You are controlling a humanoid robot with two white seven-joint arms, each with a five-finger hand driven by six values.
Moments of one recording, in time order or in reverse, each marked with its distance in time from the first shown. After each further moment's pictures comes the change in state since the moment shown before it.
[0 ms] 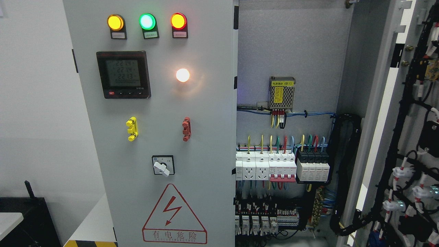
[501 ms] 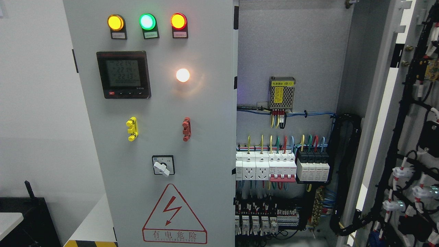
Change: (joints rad) left arm -0.012 -0.019 0.024 0.057 0.038 0.018 0.024; right arm 0.187 -0.059 0.000 -0.332 -0.005 -0.006 -0.001
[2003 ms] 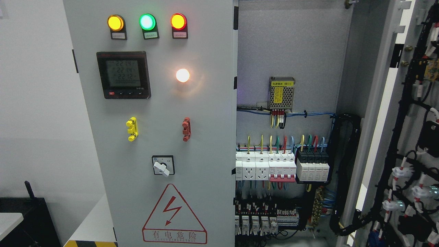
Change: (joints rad) left arm -0.018 -0.012 0.022 -0.030 0.218 -0.103 -0.009; right arm 0.479 -0.210 0.044 -0.994 0.003 -0.327 0.001
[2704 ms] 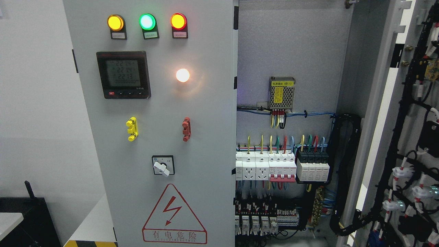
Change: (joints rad) left arm -0.001 -0.001 0.001 -0.004 0.001 -0.001 0.000; right arm -0.130 -0.034 0.104 -0.166 0.000 -0.126 0.000
